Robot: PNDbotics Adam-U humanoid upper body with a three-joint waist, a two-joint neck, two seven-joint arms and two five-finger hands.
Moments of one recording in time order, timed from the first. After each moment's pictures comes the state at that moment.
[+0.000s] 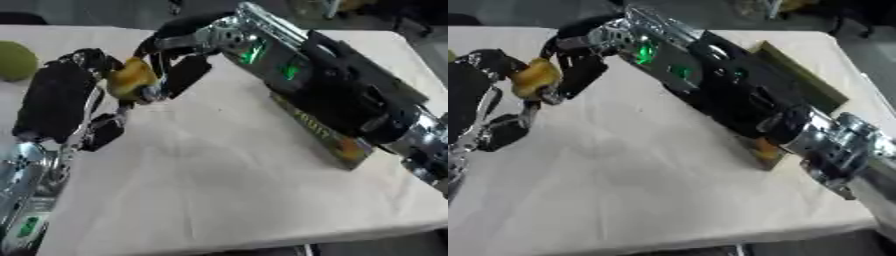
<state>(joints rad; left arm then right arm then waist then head) -0.64 0.21 -0.49 -1.70 -1.19 0.24 -0.09 -0.99 -0.52 0.62 -1.61 0.49 0.30 0.76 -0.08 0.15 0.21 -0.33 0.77</state>
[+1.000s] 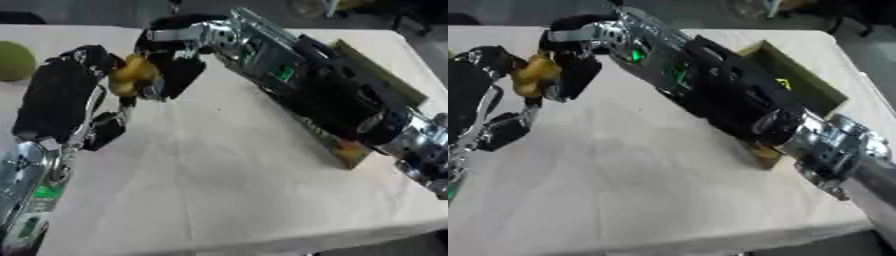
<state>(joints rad) -0.64 0.21 -0.50 -1.71 -1.20 0.26 -0.09 -0.99 -0.51 0.62 -1.62 0.34 0.42 0.61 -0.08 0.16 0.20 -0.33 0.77</state>
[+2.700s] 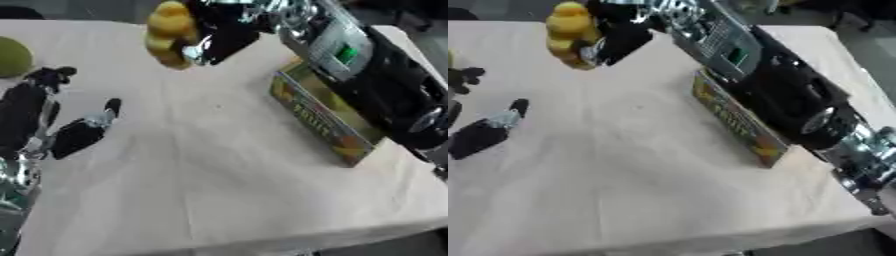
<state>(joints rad) -0.54 0.34 -0.39 -1.70 -0.82 0.48 -0.07 -0.80 -0.70 0.38 -1.82 0.04 0.51 0.46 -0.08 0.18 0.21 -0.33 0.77</state>
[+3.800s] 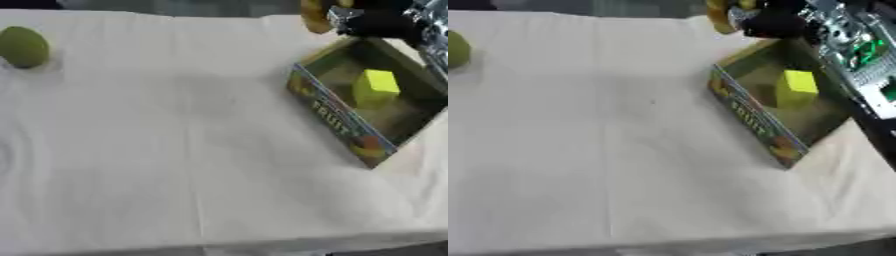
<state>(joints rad) -0.39 0.52 -0.09 -1.79 -0.30 0.44 0.65 -0.29 -0.86 -0.03 -1.95 -0.11 0.51 0.02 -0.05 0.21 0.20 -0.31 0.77</state>
